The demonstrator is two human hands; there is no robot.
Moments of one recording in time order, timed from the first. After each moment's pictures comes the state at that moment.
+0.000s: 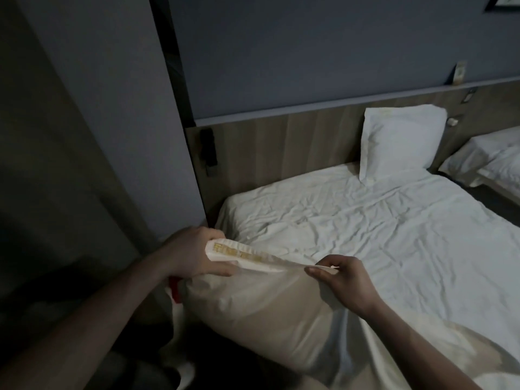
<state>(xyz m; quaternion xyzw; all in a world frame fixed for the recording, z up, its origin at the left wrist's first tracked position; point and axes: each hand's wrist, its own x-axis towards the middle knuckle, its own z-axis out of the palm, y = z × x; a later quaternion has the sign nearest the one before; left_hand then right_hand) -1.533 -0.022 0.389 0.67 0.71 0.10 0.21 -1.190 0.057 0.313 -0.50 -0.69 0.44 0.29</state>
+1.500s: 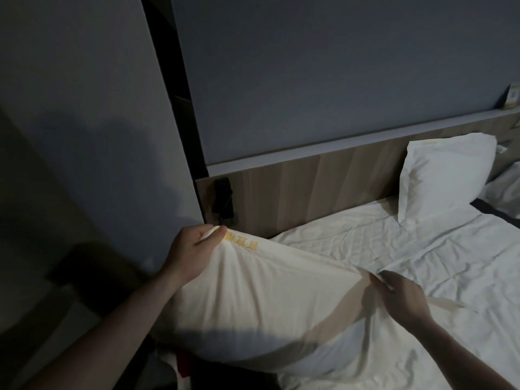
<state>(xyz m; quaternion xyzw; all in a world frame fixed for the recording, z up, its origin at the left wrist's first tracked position) -1.727 0.251 0.363 0.50 0.68 0.47 0.25 -1.283 0.359 0.256 -0.65 -0.73 0.13 0.17</state>
